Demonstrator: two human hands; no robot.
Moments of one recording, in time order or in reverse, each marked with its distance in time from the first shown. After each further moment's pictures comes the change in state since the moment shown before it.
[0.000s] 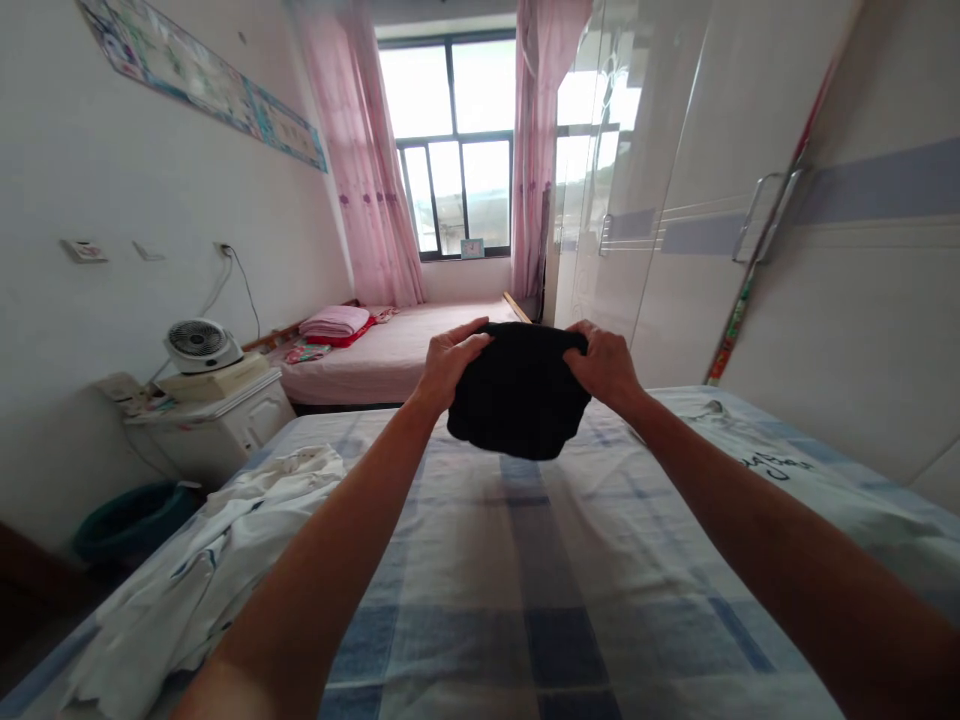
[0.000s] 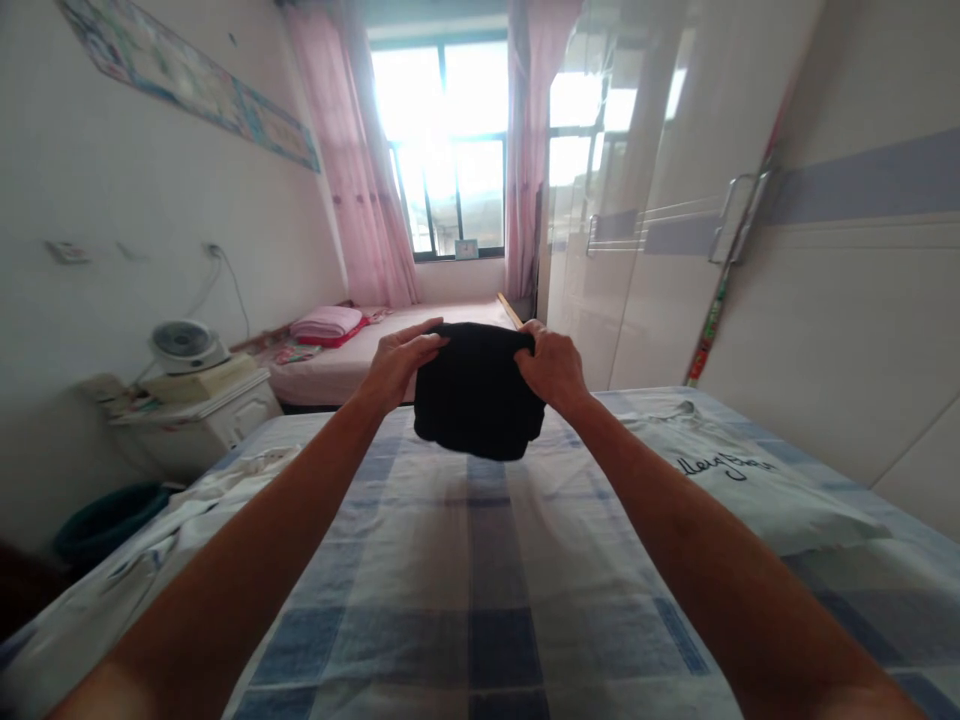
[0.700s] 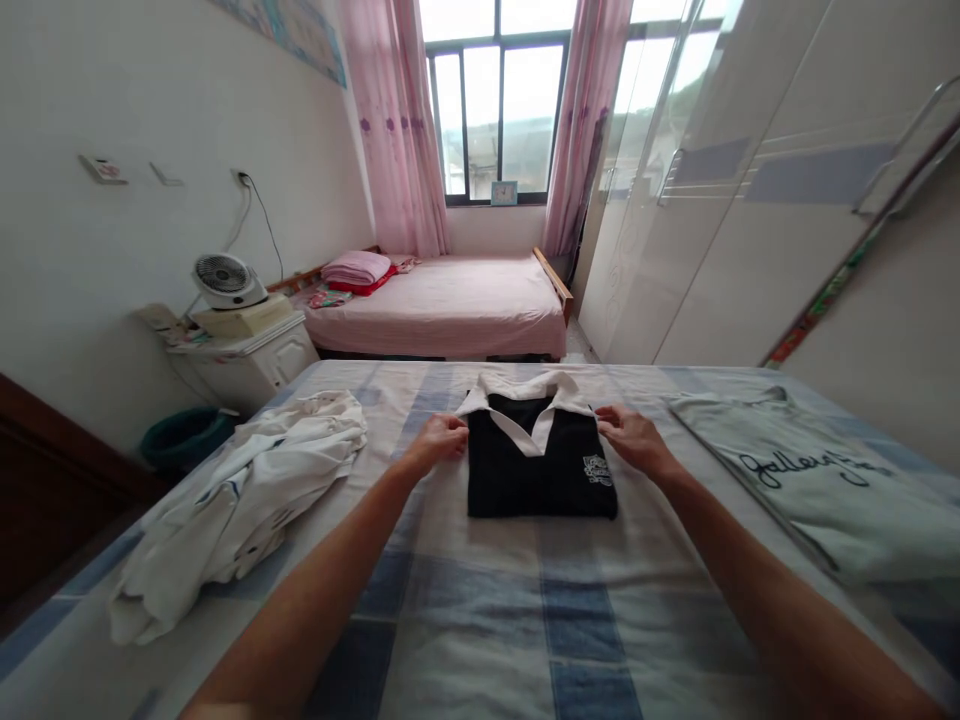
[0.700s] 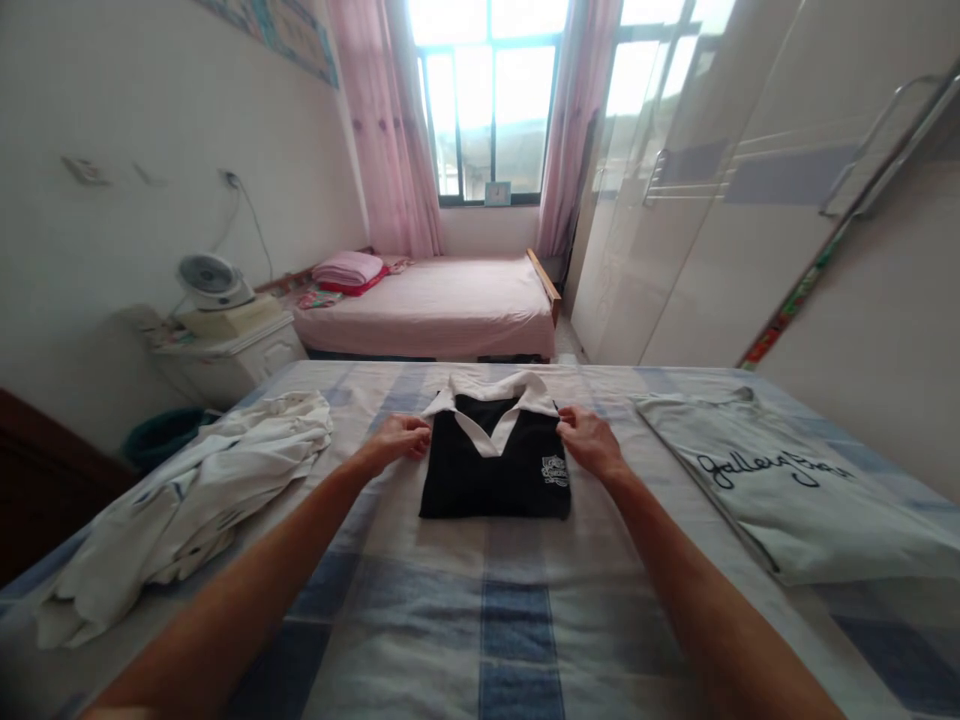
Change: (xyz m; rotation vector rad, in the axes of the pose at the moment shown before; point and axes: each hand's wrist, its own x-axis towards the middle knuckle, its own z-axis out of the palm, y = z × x) left_hand -0.095 -0.121 -0.087 0.573 -0.004 -0.603; right_hand -0.109 0.082 0.091 0.096 -0.538 0.313
